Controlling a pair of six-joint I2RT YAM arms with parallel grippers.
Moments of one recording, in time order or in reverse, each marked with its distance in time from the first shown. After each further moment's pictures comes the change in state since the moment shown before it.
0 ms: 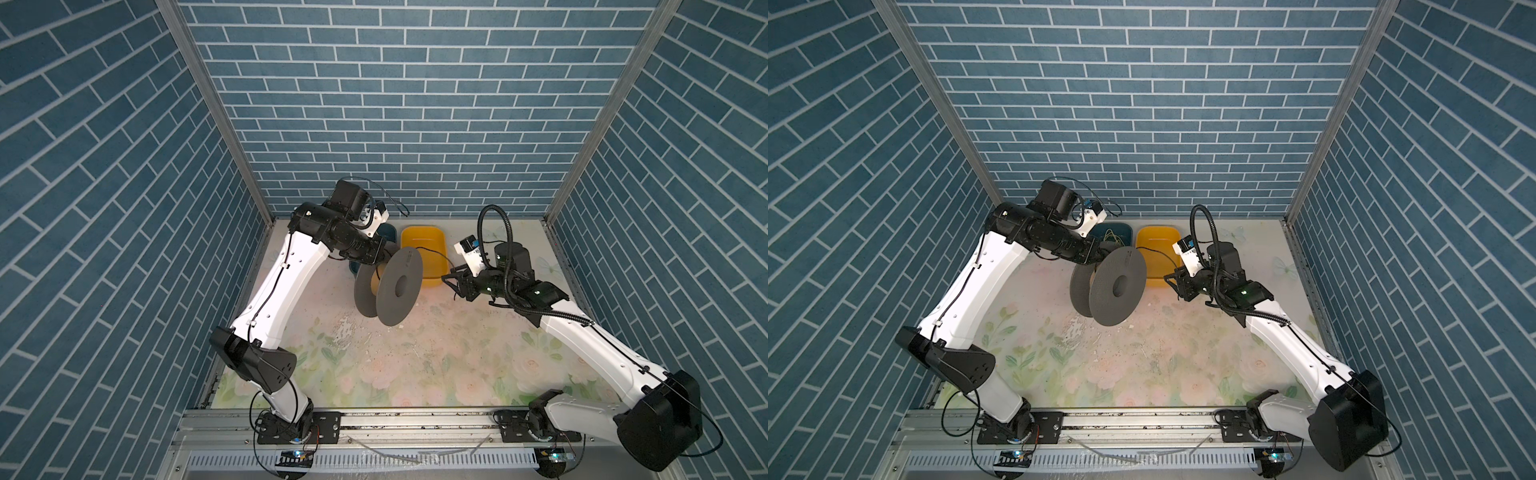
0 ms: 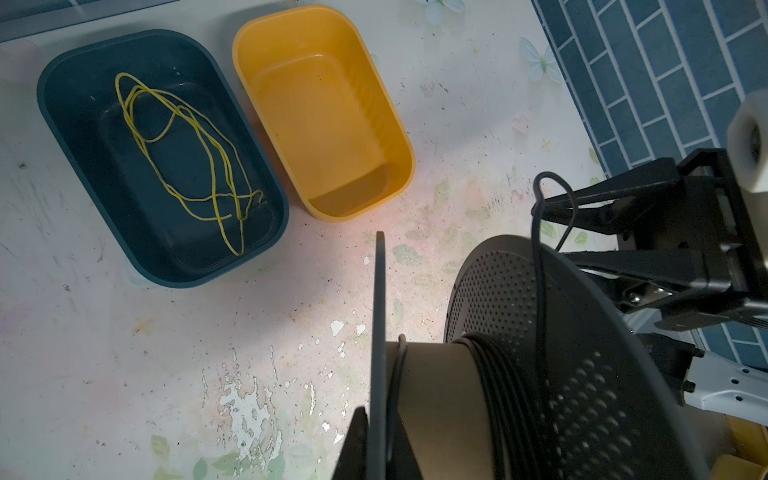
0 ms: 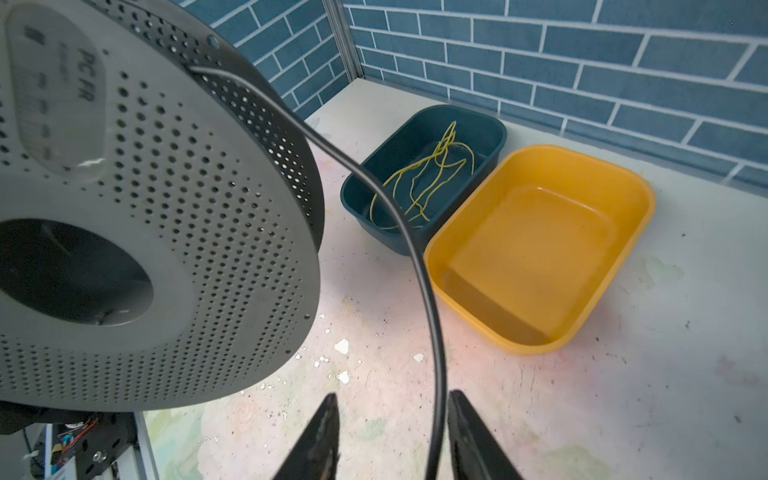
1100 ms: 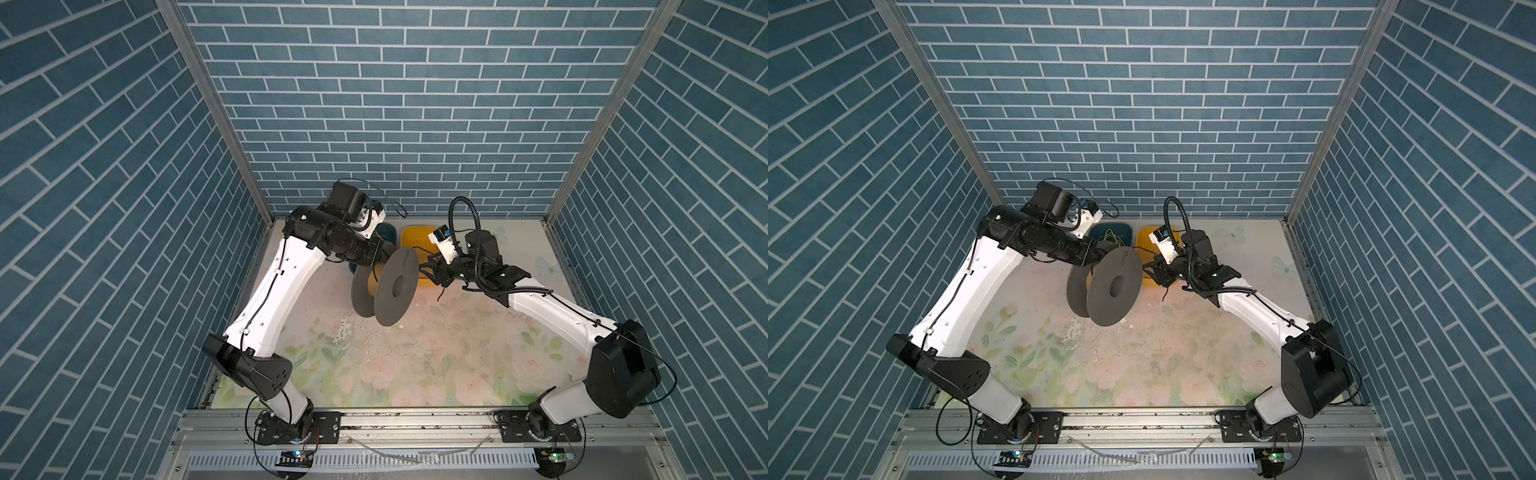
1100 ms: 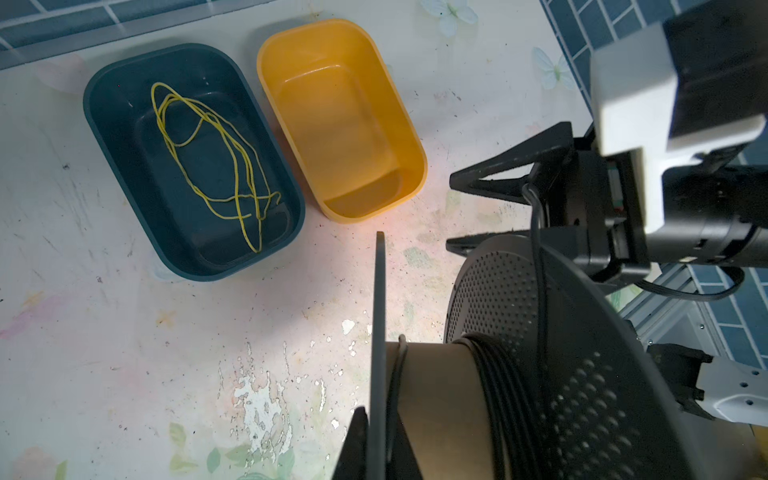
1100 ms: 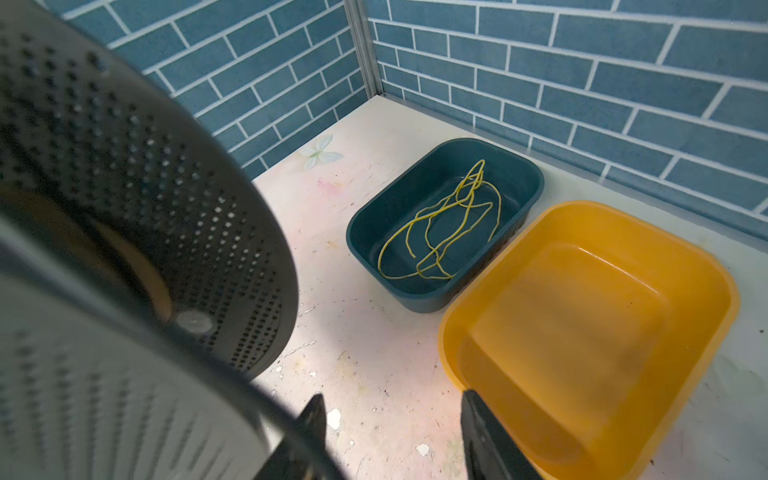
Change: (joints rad) left arm -0.008 -0.045 -0.016 0.011 -0.045 -0.016; right arm 0.082 0.264 0.134 0.187 -0.011 -0.010
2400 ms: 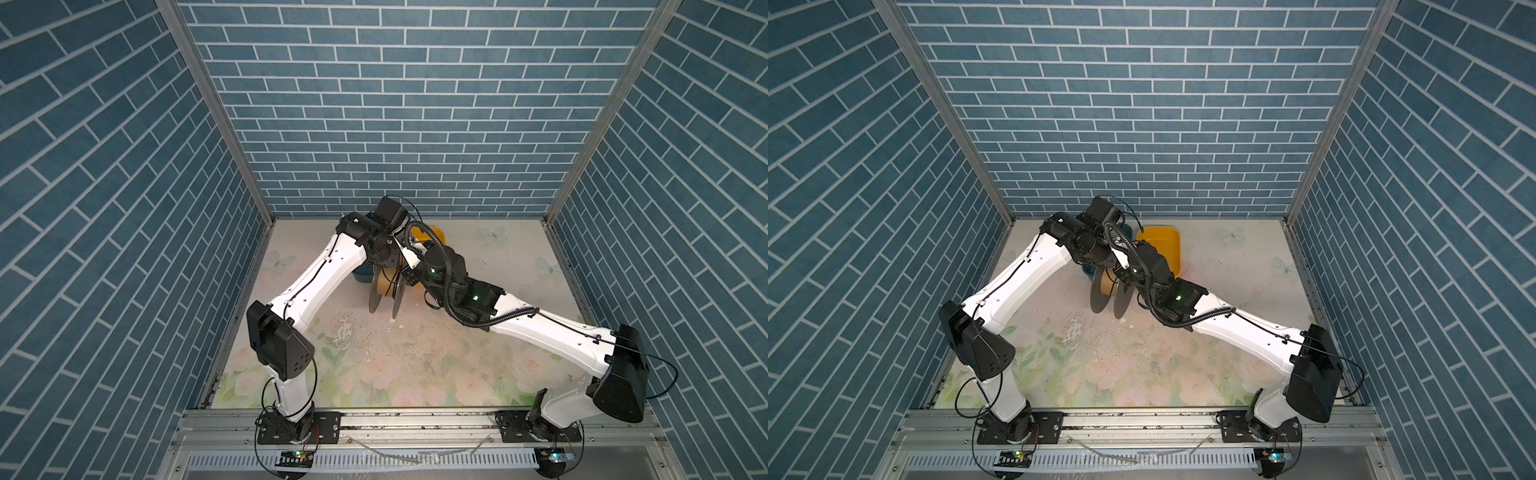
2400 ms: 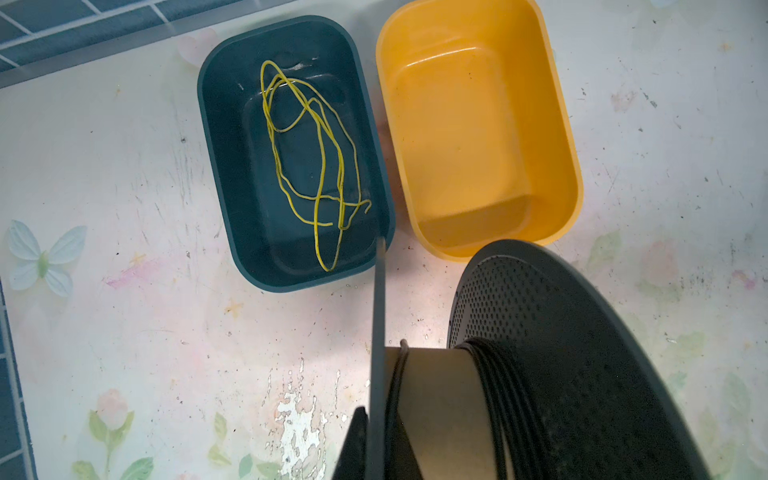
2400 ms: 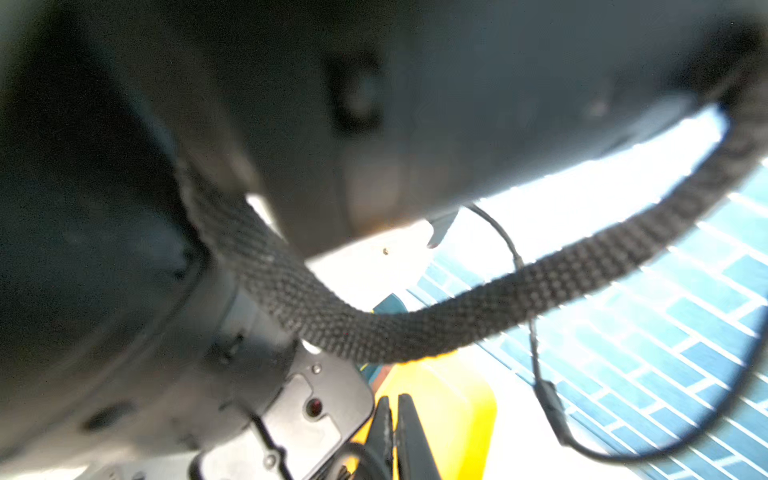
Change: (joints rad) left arm -0.156 0.167 -0.070 0.121 -0.432 -0.200; right arm 0.413 0.019 0.177 0.106 0.851 -0.258
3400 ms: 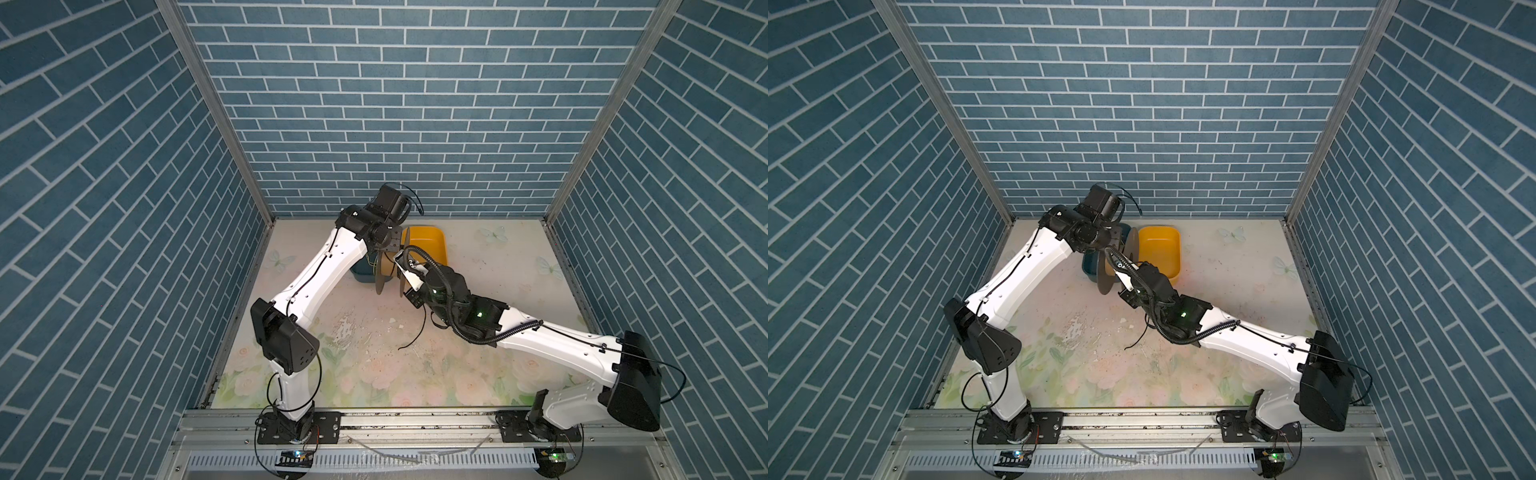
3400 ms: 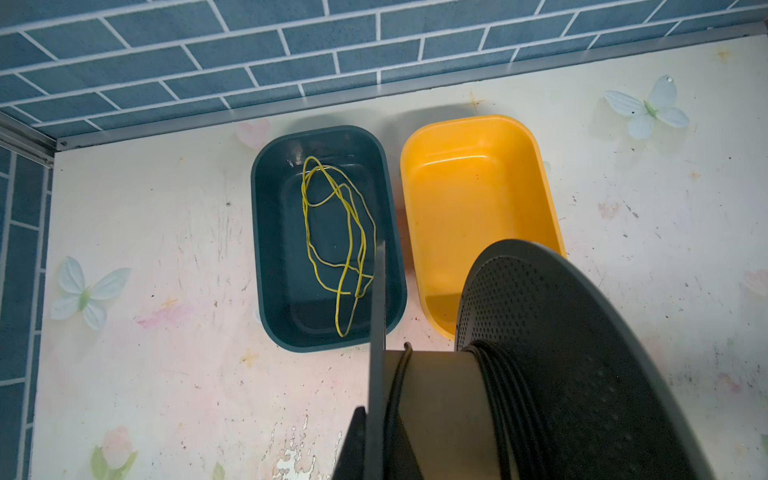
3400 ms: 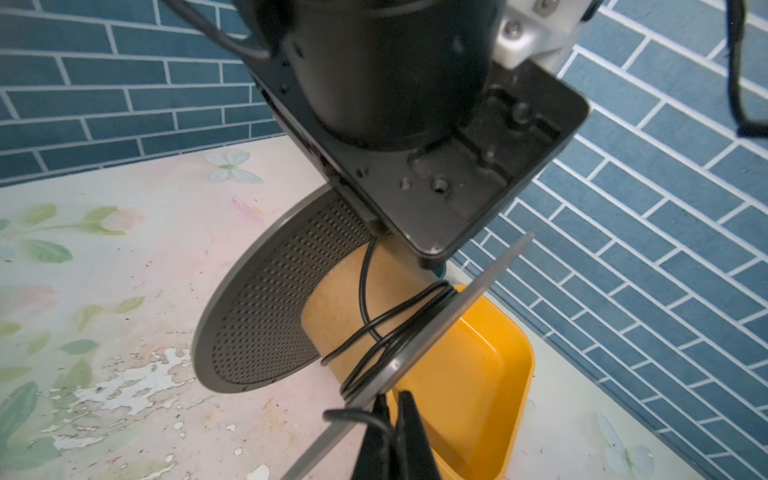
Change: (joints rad) left arm 0.011 0.073 0.125 0.064 -0.098 -0.055; right arm 0.062 -0.063 -0.165 -0.005 0.039 0.015
